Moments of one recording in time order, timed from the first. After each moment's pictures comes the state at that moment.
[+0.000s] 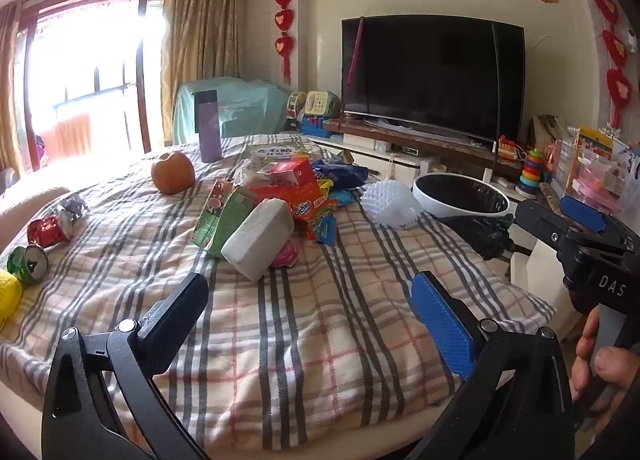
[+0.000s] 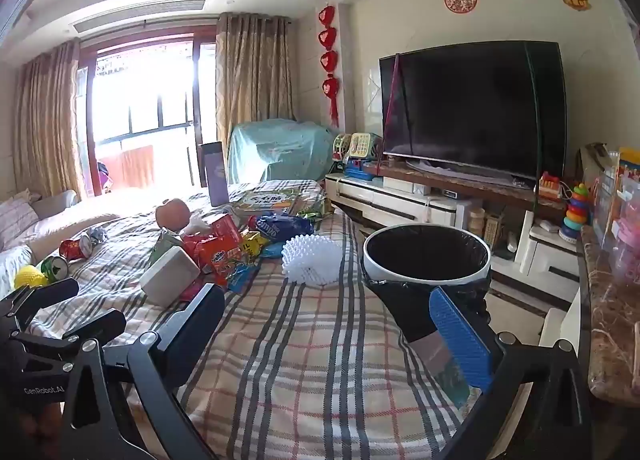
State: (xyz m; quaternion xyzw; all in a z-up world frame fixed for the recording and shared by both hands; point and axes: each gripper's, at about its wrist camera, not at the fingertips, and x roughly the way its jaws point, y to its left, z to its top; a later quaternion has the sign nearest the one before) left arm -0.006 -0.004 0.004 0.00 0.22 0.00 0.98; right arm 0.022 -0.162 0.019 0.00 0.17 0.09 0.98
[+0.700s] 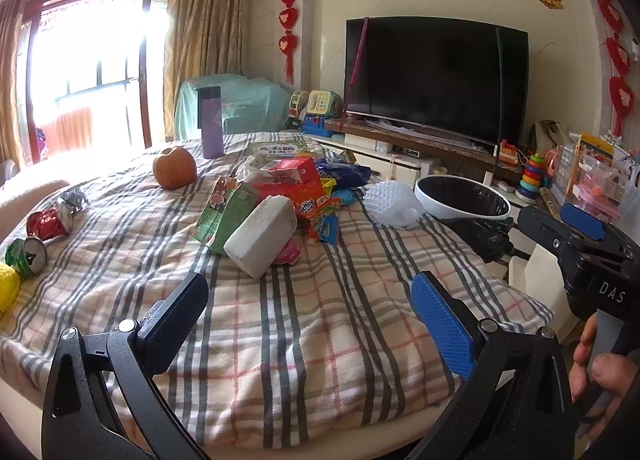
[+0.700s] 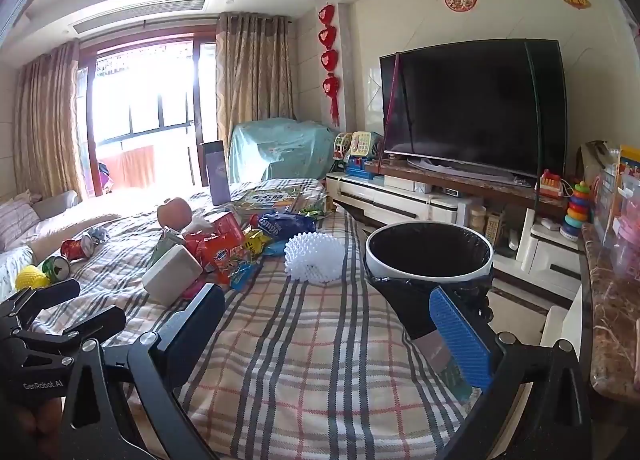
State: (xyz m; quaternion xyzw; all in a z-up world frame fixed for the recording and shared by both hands) left arm -0.006 0.005 0.005 -0.02 0.23 0.00 0.97; right arm 0.021 -0.161 0.017 0.00 0.17 0.09 0.98
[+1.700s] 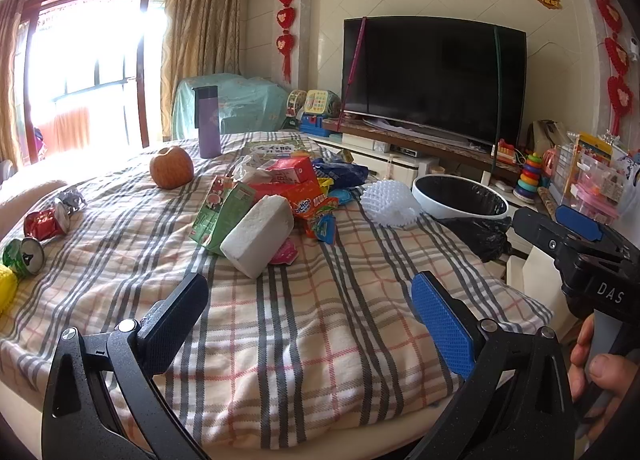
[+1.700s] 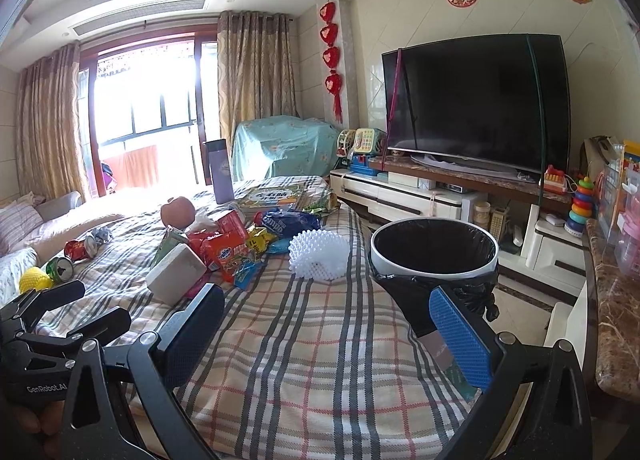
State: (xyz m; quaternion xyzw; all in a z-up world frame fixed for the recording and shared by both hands) left arm -0.006 0.004 0.002 -0.02 0.22 -0.01 0.97; right arm 0.026 -0.158 0.014 0.00 0.18 0.10 0.98
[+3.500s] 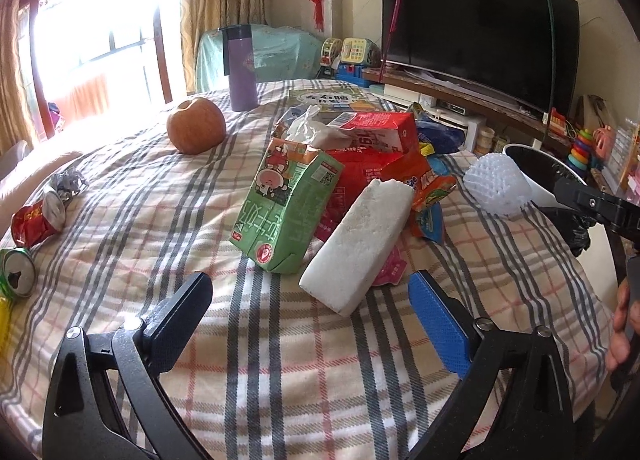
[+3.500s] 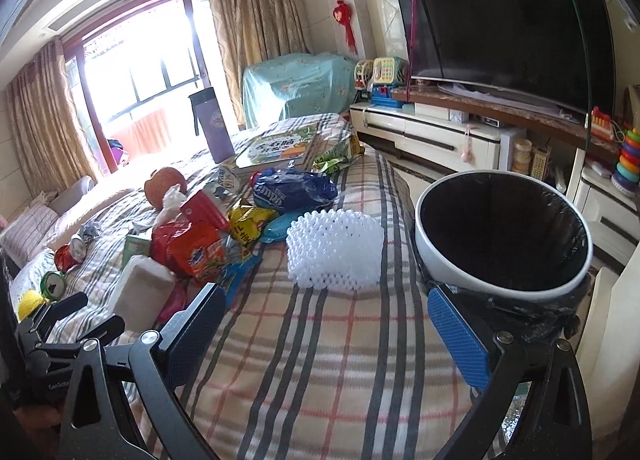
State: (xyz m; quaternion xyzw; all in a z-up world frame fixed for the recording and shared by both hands) left arm 0.103 0.069 -0.032 -0.01 0.32 0.04 0.95; right arm 0.170 -0.142 -0.011 0.04 0.31 0.14 0.94
